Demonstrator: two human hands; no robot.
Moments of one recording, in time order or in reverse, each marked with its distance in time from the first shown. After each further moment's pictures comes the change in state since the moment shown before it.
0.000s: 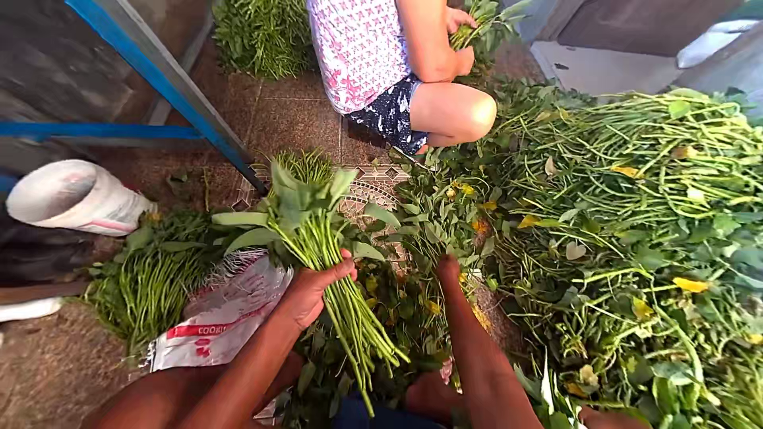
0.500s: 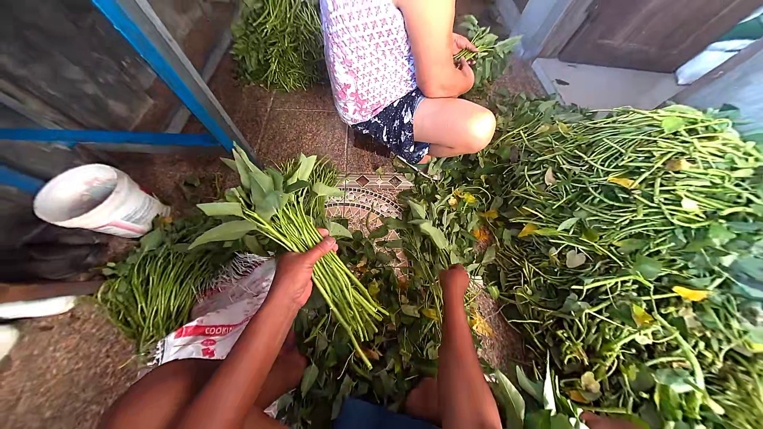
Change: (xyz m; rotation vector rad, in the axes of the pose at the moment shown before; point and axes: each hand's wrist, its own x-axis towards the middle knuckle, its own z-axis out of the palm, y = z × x) left_hand 0.012 0.022 -0.011 0.012 0.312 0.146; right_hand -0.072 -0.043 -0.027 -0.034 0.128 0.137
